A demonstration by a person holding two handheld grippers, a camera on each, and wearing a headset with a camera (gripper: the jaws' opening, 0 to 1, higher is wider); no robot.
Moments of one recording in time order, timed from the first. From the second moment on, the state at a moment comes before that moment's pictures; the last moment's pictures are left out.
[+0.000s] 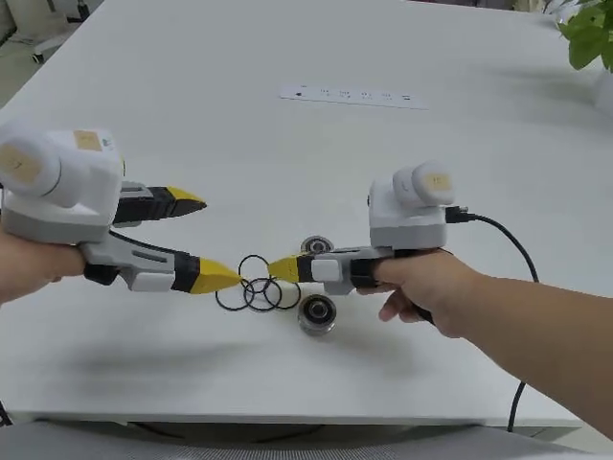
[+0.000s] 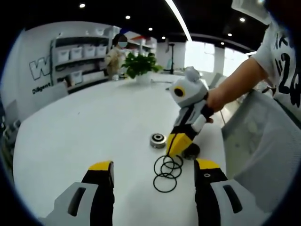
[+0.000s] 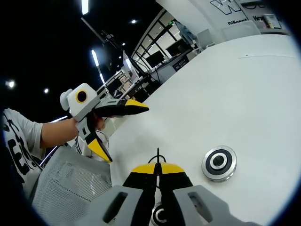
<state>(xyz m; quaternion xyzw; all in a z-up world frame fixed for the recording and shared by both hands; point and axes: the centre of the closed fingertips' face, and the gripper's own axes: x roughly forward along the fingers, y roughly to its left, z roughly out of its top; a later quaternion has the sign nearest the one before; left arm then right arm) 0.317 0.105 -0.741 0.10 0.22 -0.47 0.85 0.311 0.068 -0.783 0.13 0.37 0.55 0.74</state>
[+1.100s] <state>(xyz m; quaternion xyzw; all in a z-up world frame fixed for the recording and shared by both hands) 0.310 0.100 -0.733 0.09 0.22 -0.47 0.85 0.321 0.048 -0.767 0.04 0.30 0.55 0.78</state>
